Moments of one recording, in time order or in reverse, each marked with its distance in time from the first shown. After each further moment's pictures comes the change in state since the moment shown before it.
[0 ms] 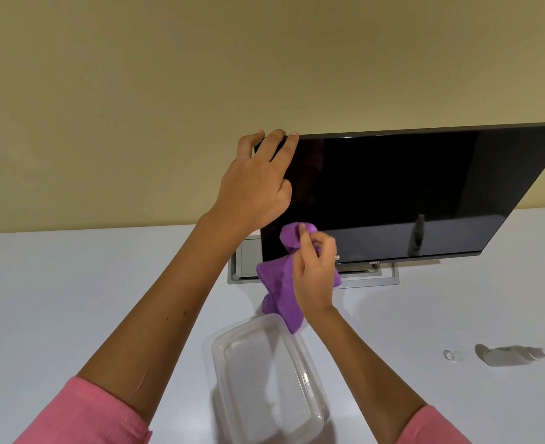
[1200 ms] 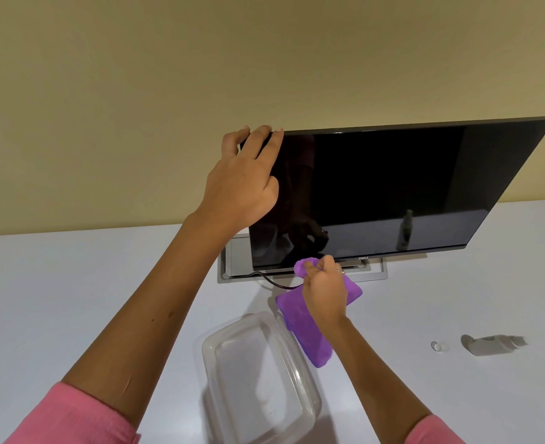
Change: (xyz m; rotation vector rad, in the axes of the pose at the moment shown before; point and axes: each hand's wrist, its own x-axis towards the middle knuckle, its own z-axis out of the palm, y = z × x) left_hand -0.001 0.002 0.002 -0.044 -0.002 -0.037; right_hand 0.006 0.057 -0.044 -0.615 -0.077 0.248
